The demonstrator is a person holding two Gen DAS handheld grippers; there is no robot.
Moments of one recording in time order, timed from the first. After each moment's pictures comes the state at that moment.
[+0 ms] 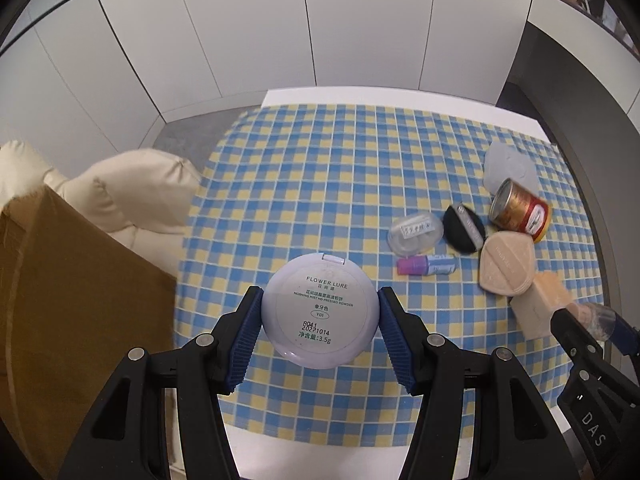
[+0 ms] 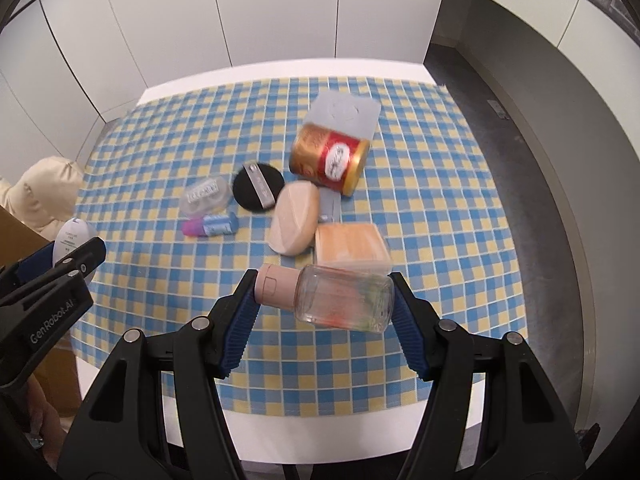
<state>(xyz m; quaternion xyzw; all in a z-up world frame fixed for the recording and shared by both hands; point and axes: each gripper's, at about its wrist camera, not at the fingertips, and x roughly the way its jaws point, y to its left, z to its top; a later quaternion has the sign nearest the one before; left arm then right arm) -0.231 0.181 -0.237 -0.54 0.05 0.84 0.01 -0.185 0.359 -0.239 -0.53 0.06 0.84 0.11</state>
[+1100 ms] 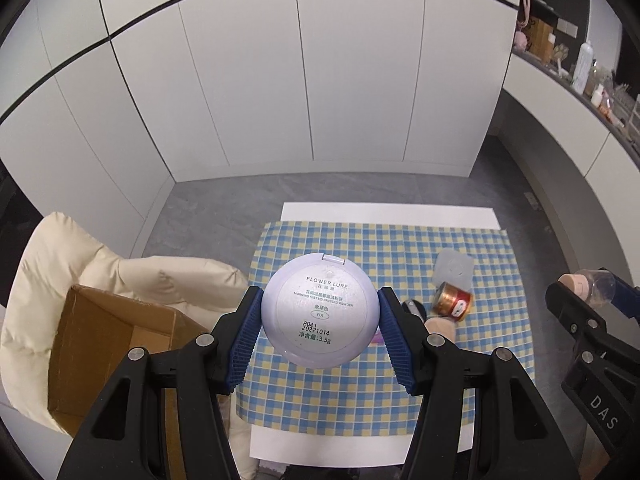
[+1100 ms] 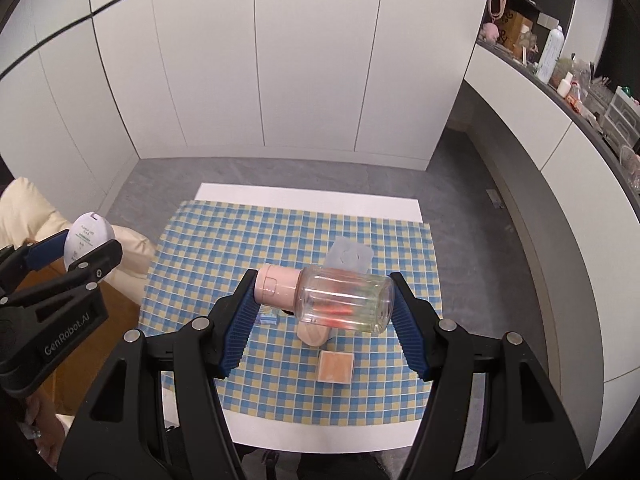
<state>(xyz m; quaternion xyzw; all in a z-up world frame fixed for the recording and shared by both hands) -0.224 0.171 -0.027 -0.46 0.04 0.89 0.03 -0.187 0.341 -0.023 -0.45 0.00 0.89 0.07</state>
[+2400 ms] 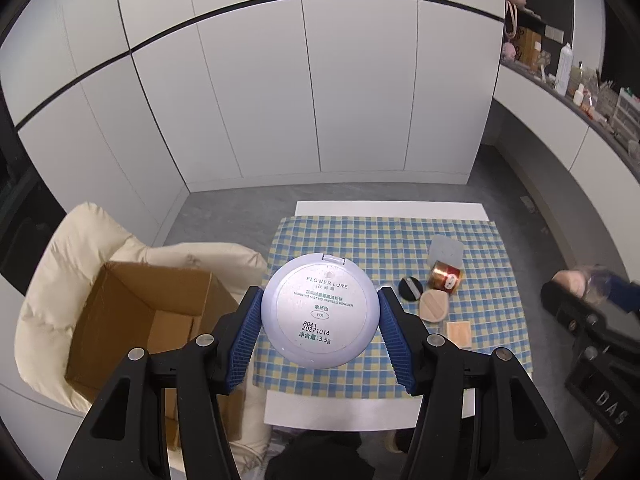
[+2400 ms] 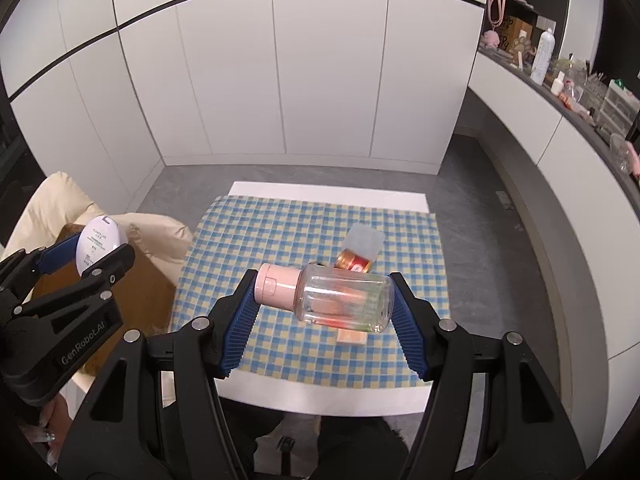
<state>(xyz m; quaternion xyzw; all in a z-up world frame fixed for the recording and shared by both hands) -0.120 0.154 0.002 -0.42 0.05 0.90 0.02 -0.090 0.321 0.002 -0.43 0.02 0.90 0.03</state>
